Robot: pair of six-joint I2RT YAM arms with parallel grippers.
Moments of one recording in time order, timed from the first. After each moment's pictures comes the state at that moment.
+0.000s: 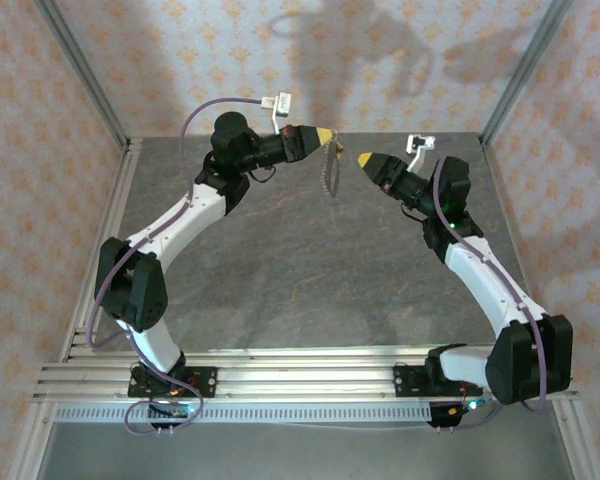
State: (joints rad) left arm -0.40 1.73 1.48 0.40 0.81 -0.96; right arm 0.21 1.24 0.96 0.24 -0.63 0.88
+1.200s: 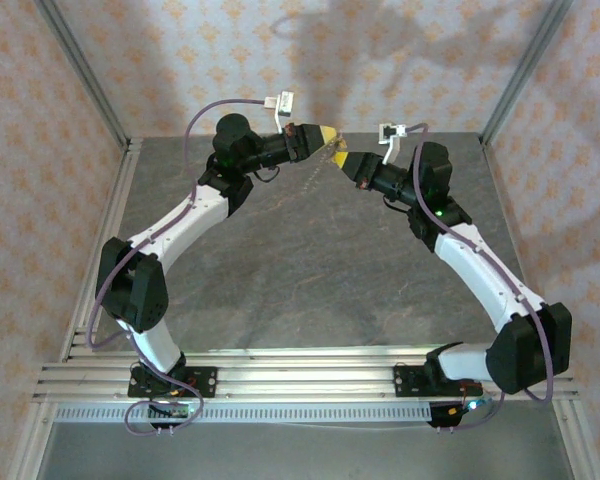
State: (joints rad) left arm -0.42 1.73 1.48 0.46 0.79 -1.05; right arm 0.33 1.30 1.11 0.12 -0.62 0.70
